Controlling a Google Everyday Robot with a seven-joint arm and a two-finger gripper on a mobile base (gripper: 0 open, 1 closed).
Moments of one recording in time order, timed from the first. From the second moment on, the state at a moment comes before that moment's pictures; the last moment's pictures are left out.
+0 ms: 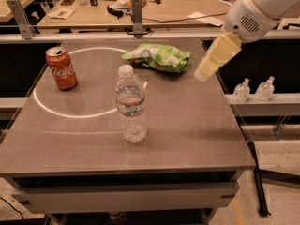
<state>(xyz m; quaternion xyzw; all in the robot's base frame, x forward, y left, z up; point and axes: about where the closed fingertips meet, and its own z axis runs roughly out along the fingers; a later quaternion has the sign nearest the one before) 0.560 -0.163 0.980 -0.49 0.83 0.05 0.26</state>
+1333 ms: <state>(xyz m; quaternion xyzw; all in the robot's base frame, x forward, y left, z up) 0.603 -0.109 0.997 -0.43 0.82 0.04 0.38</state>
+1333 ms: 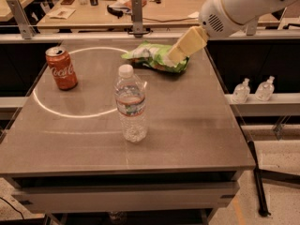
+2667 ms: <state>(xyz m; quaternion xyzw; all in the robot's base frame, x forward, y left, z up) 0.640 0.036 0.993 -0.56 0.71 0.14 0.40</state>
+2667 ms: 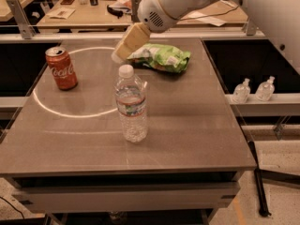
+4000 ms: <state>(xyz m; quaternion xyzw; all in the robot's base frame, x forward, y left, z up) 0.657 0.114 0.968 -0.52 0.73 0.12 0.42</state>
